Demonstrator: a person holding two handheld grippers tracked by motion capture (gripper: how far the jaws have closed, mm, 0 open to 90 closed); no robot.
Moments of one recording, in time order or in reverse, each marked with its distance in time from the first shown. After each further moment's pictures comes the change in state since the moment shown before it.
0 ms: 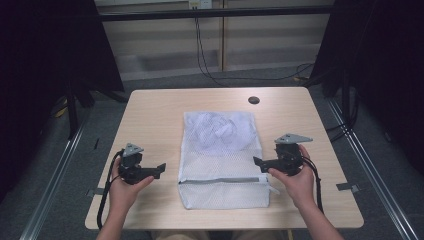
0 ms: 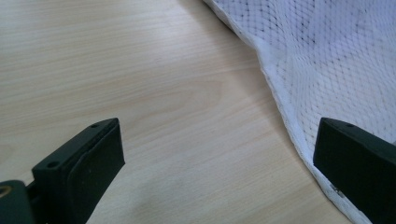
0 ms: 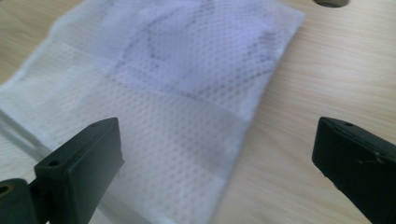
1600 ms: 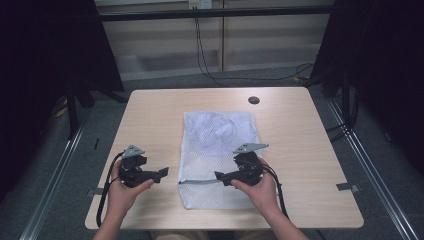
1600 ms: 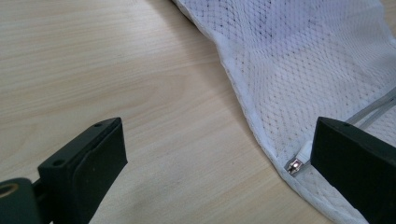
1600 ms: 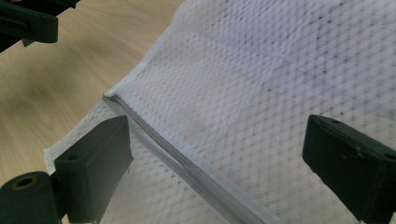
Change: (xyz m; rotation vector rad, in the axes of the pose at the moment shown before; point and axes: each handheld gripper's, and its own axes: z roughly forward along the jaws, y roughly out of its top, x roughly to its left) left arm -0.005 0.000 -0.011 0.004 -0.110 -0.004; right arm 0.093 0.009 0.044 0.086 0.233 -0.022
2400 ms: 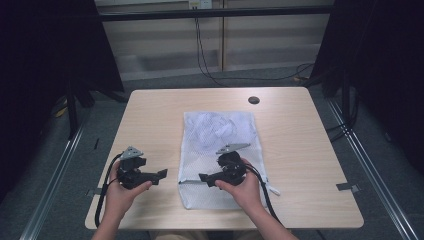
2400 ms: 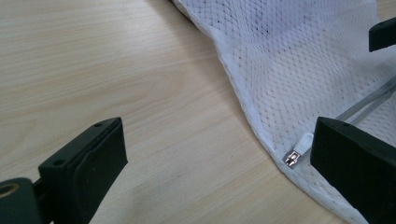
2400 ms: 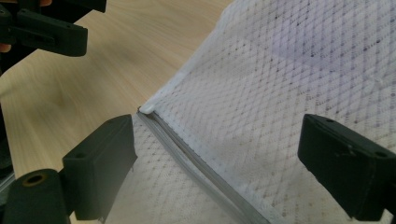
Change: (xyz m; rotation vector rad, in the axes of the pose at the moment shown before) left arm 0.001 -0.003 -0.003 0.002 -0.014 0.009; right arm 0.025 0.012 0.030 0.016 0.076 -0.005
